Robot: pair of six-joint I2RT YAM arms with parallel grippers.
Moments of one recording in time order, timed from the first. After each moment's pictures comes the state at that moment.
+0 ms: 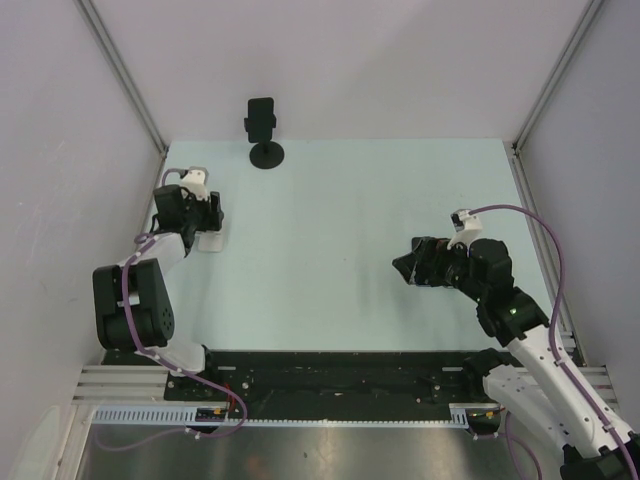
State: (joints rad) left arm 0.18 1.55 0.85 0.17 0.27 0.18; right arm 0.41 0.66 0.64 -0.34 -0.18 0.46
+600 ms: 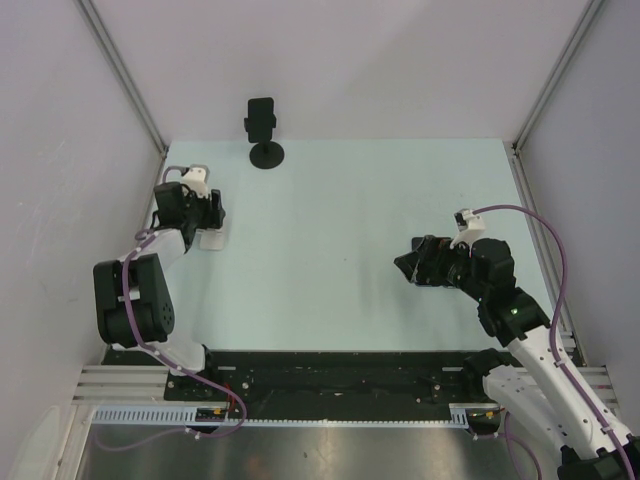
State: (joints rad) left arm 0.18 1.59 0.88 0.16 0.29 0.18; right arm 0.39 0.65 0.64 -0.35 -0.19 0.49
